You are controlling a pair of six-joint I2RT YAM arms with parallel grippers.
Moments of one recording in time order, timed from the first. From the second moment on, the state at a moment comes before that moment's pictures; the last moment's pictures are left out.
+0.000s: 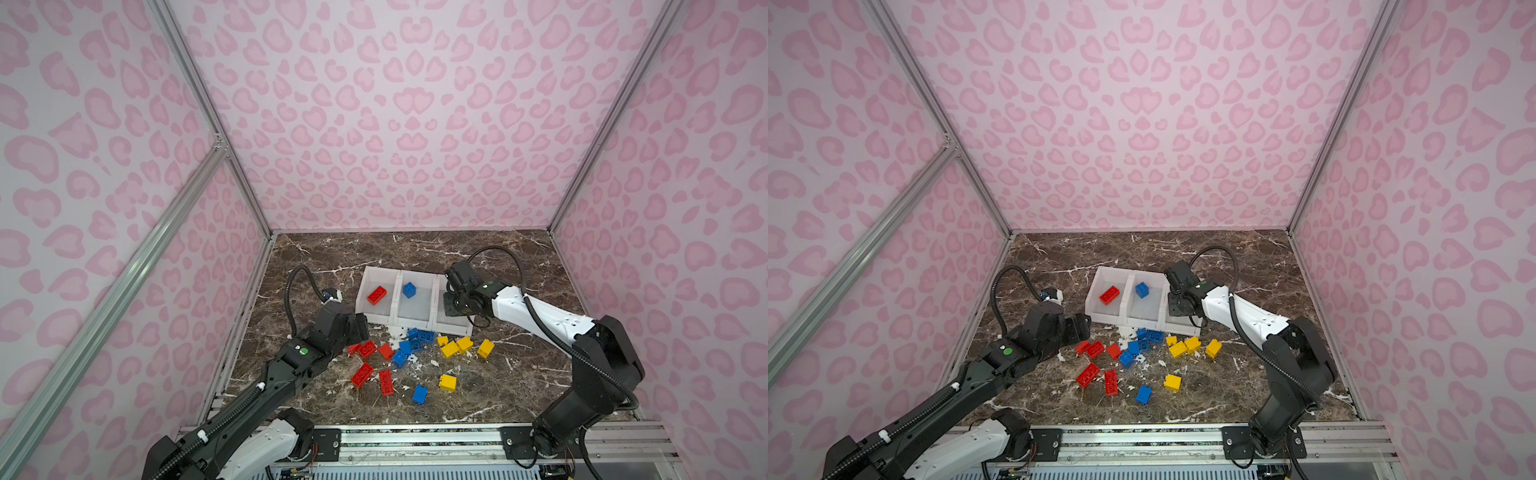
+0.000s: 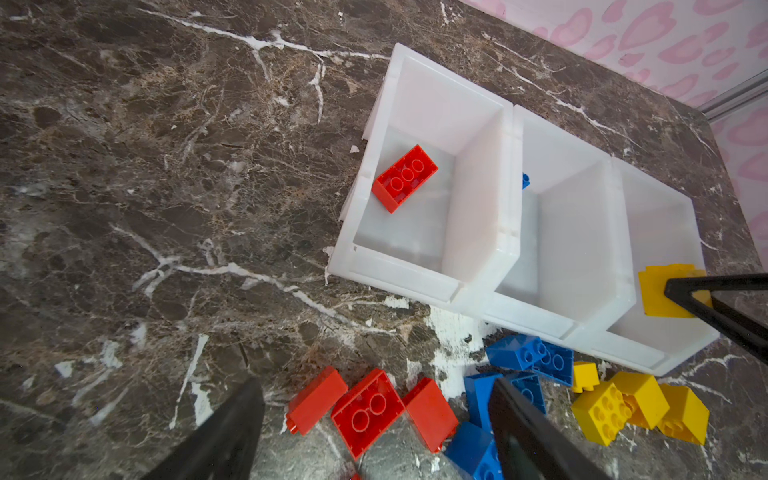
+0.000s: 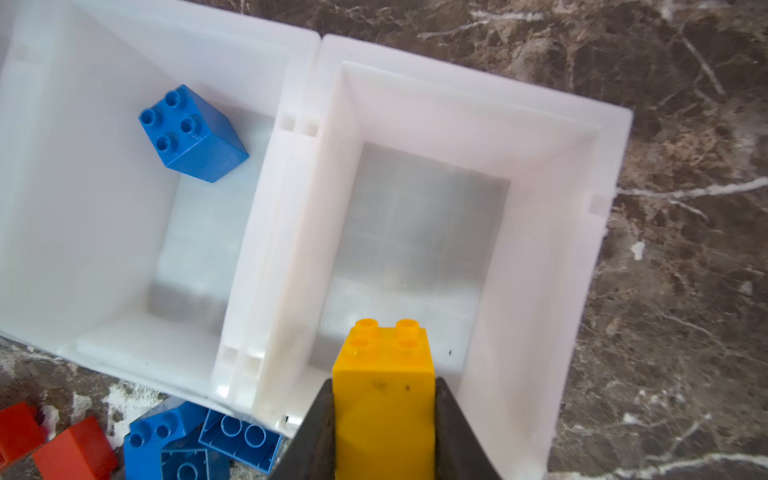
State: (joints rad) left arm -0.57 0.94 0.64 -0.46 -0.22 -0.67; right arm 0.58 1.65 1.18 -0.63 0.17 0.46
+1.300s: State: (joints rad) left arm -0.76 0.91 0.46 -0.61 -0.18 -0.75; right arm 0.58 1.55 1.07 -0.61 0.13 0.47
